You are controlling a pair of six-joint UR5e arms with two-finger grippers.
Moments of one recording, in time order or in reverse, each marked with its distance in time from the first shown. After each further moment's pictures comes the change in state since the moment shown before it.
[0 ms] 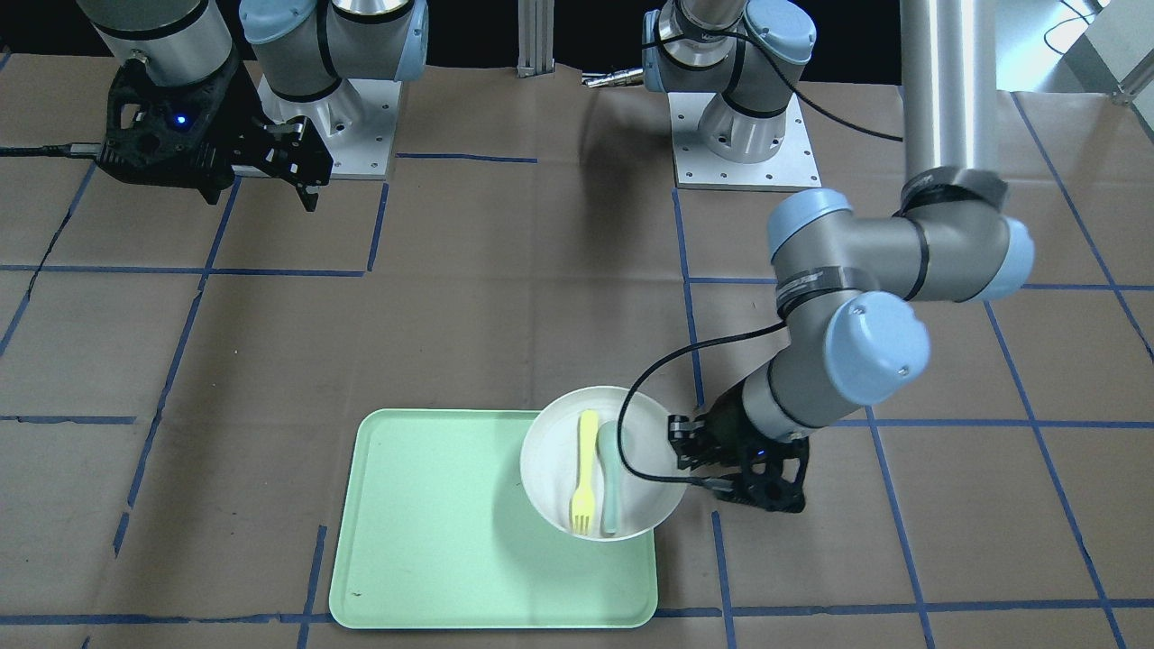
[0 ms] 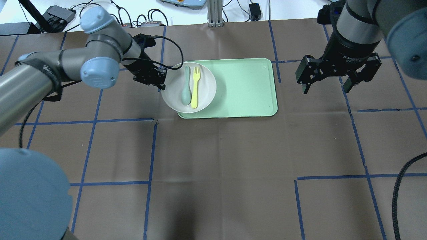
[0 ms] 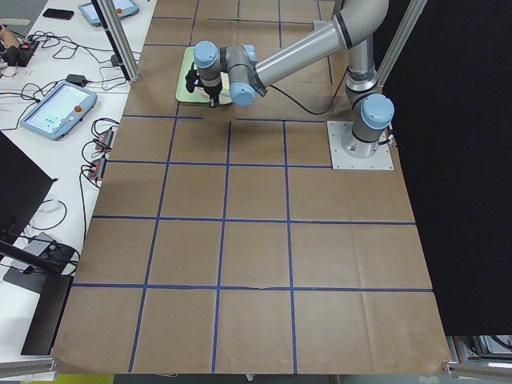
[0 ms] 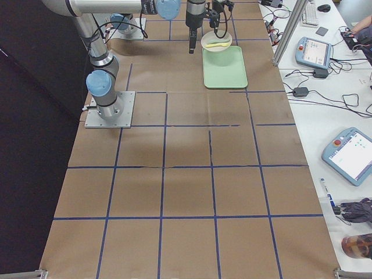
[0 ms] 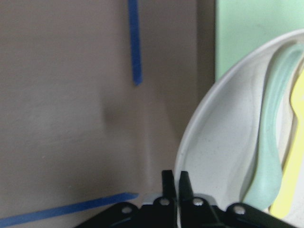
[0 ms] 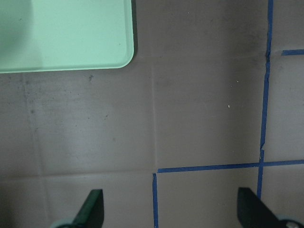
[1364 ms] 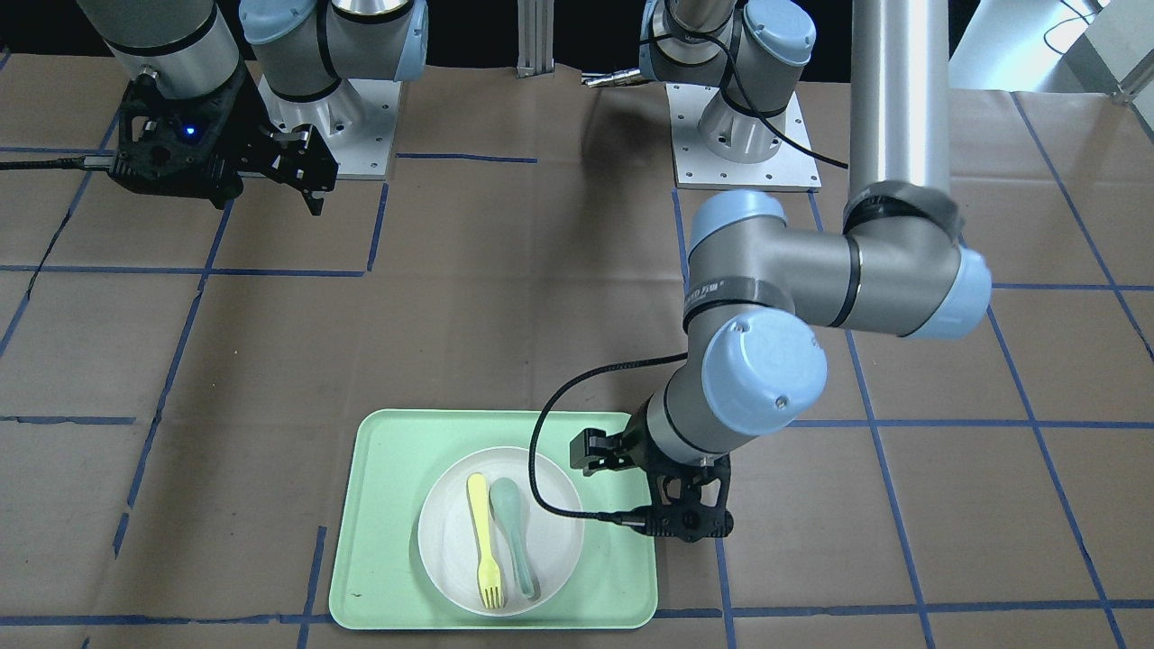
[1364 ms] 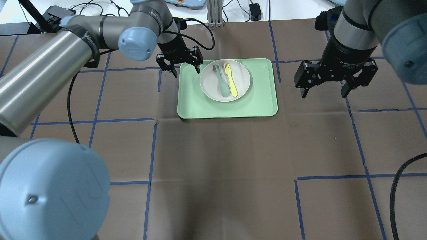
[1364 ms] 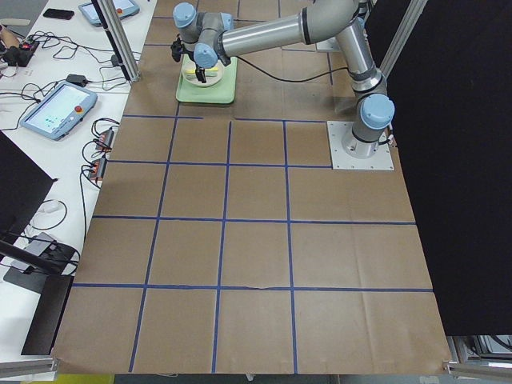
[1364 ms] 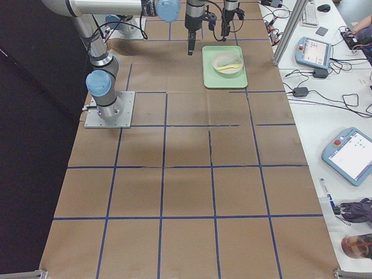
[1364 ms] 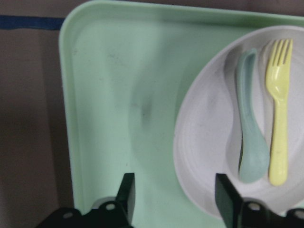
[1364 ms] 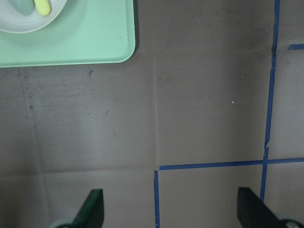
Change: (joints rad) left arm -0.113 -0.013 0.231 -0.269 0.109 -0.209; right arm 0.000 0.002 0.018 -0.006 0.004 -0.003
